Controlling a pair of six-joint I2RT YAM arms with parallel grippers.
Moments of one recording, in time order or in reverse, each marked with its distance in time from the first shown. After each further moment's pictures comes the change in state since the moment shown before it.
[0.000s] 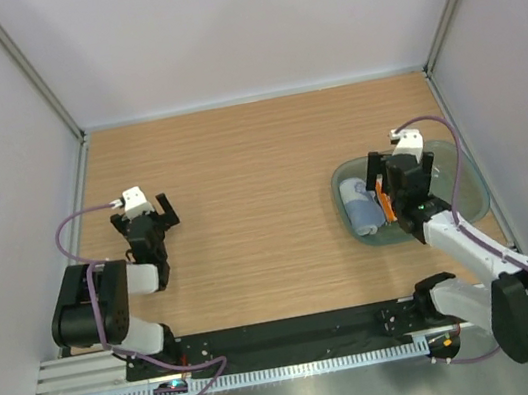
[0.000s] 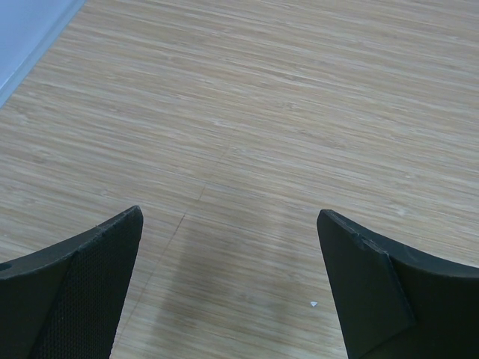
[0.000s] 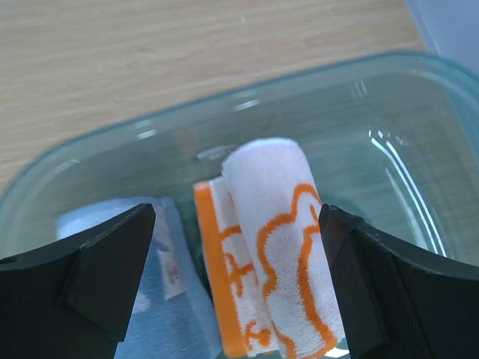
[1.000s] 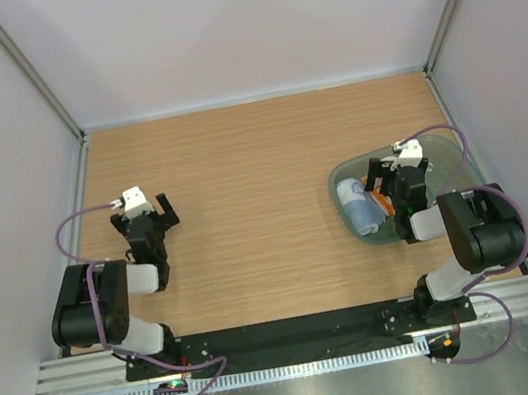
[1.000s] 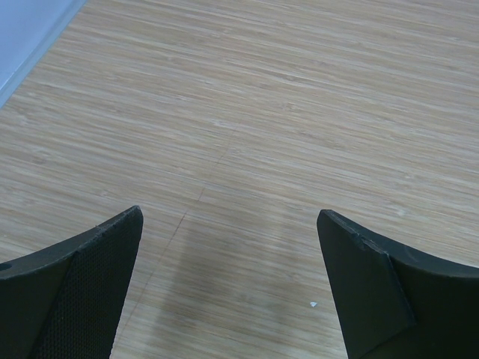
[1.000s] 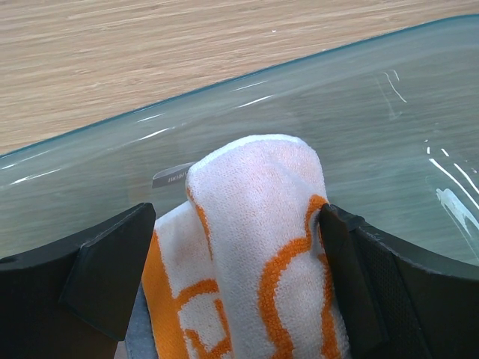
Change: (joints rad) left arm 0.000 0.000 0.000 0.002 0.001 0.000; right arm -0.187 0.511 -0.236 0.929 -0.274 -0.066
